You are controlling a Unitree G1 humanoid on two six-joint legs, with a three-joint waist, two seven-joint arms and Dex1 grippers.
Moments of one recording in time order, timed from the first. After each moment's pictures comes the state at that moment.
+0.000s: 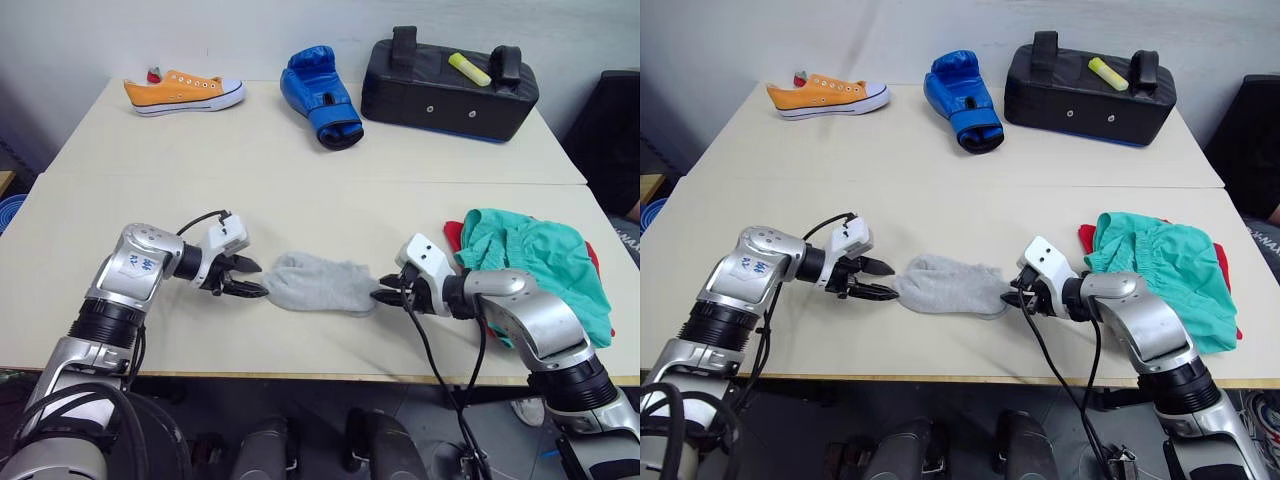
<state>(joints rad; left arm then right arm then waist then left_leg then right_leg) -0.71 0.70 -0.20 0.29 -0.09 0.58 -1.24 -0.45 -0.64 0.19 -0.24 0.31 0.86 0.81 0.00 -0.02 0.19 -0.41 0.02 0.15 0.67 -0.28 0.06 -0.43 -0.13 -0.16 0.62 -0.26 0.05</state>
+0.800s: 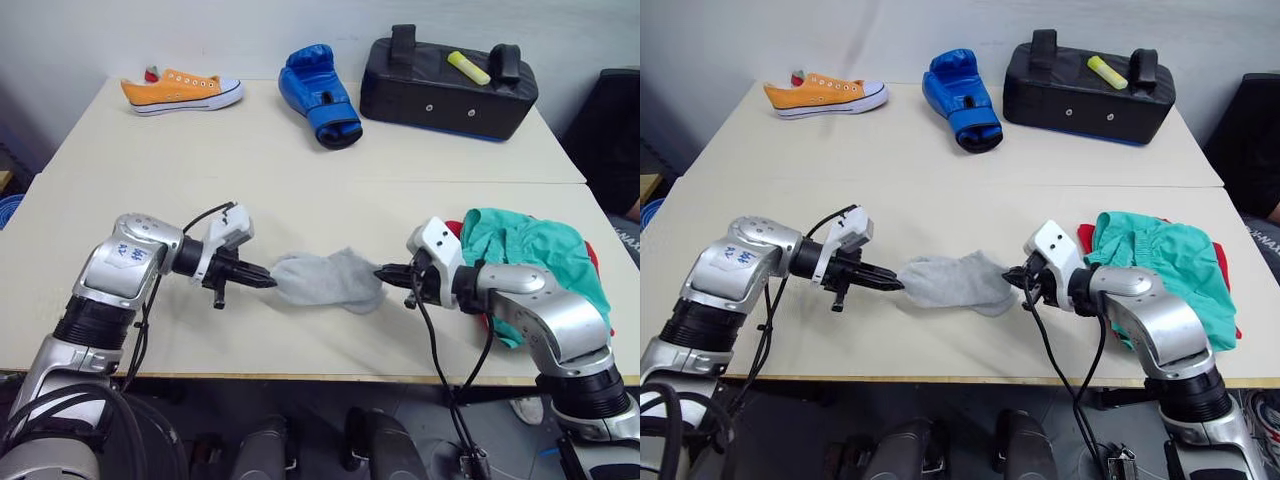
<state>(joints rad) -0.77 0.77 -0.20 0.11 -0.23 0.75 -1.33 -0.41 -0.63 0.07 -0.38 0.40 0.90 0.76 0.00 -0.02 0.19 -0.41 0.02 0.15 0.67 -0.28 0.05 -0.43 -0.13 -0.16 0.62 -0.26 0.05</state>
